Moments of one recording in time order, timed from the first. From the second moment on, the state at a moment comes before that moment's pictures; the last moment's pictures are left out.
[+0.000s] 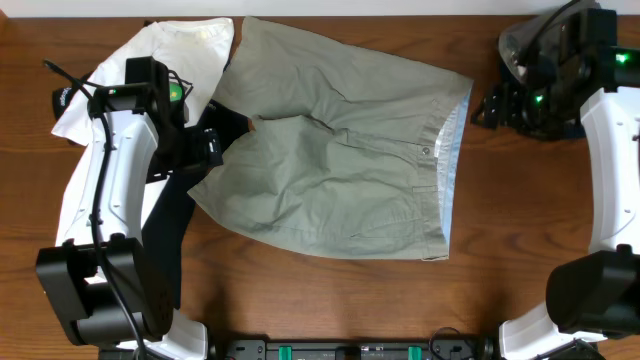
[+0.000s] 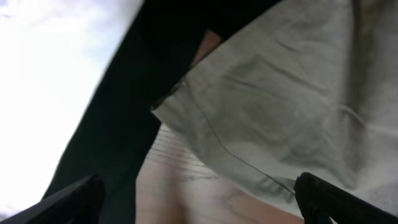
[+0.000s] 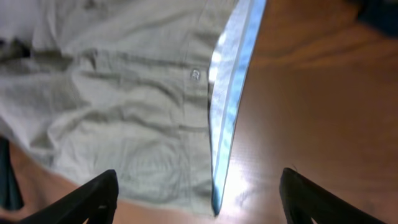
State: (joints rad) left arm 0.10 1.73 1.43 -1.20 0.07 -0.13; right arm -0.10 1.76 1.77 -1.36 -0.31 0.04
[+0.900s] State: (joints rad) left arm 0.09 1.73 0.92 -0.64 -0.01 -0.59; right arm 0.04 1.76 1.24 -0.93 -0.27 0.26
